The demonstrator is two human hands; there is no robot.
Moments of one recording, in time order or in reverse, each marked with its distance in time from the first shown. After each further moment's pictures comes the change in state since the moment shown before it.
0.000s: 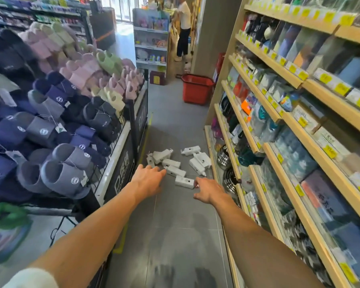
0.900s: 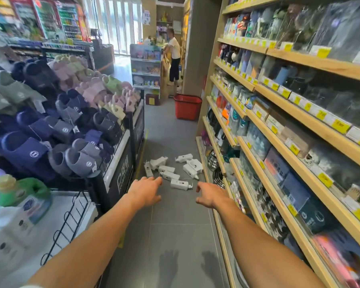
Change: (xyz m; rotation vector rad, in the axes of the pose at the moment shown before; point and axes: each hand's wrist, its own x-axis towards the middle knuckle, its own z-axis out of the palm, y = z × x) left_hand -0.233 0.123 0.007 -0.186 0.037 -0.060; right_hand -0.260 0.031 0.053 0.015 0.081 0.031
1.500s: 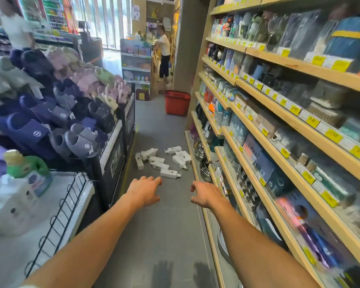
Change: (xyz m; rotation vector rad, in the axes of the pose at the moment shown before) left_hand -0.142 0.058 0.028 -0.005 0.004 0.044; right_hand -0.158 -0.004 0.042 -0.033 0.029 0.023
